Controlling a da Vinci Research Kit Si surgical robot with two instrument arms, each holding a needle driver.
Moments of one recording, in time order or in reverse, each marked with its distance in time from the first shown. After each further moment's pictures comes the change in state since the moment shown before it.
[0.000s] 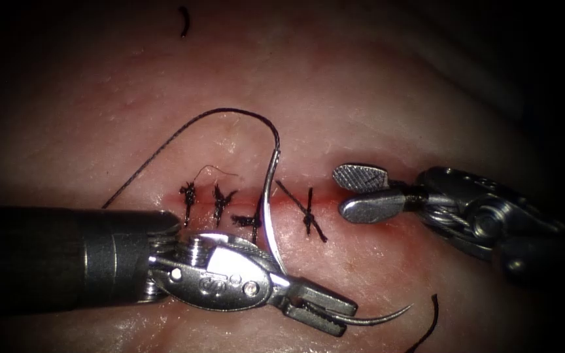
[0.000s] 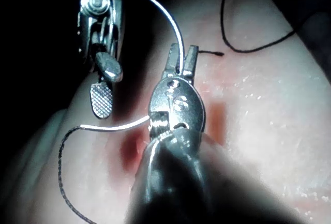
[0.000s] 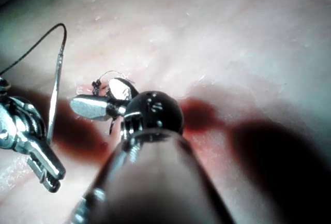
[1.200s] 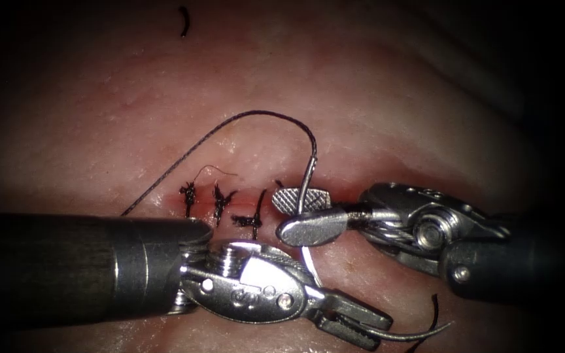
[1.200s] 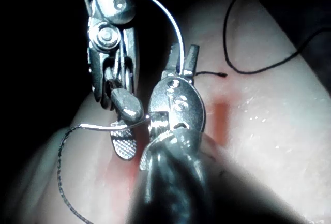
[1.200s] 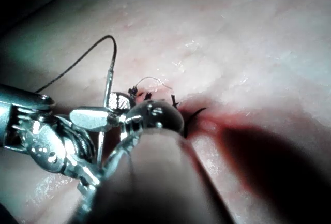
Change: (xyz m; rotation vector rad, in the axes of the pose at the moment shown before) right arm -0.002 -0.002 0.005 0.057 -0.034 0.070; left arm 0.001 -0.001 0.003 -0.033 0.004 0.009
